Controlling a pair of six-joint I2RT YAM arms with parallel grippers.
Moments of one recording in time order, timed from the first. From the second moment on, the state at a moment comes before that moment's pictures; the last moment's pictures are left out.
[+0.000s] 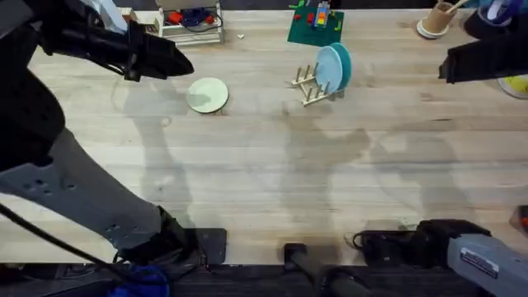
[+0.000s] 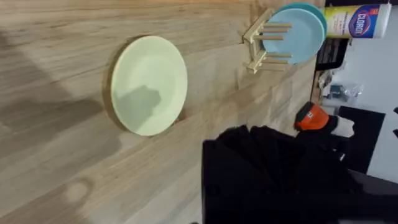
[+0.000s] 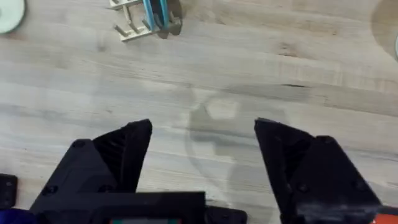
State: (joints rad) left arm 0.41 1.94 1.55 -1.36 0.96 0.43; right arm -0.01 1.09 1.55 -1.45 -0.07 -0.10
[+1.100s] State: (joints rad) left arm 0.43 2.17 1.55 -1.21 0.87 0.44; right arm -0.01 1.09 1.55 -1.45 -0.07 -0.10
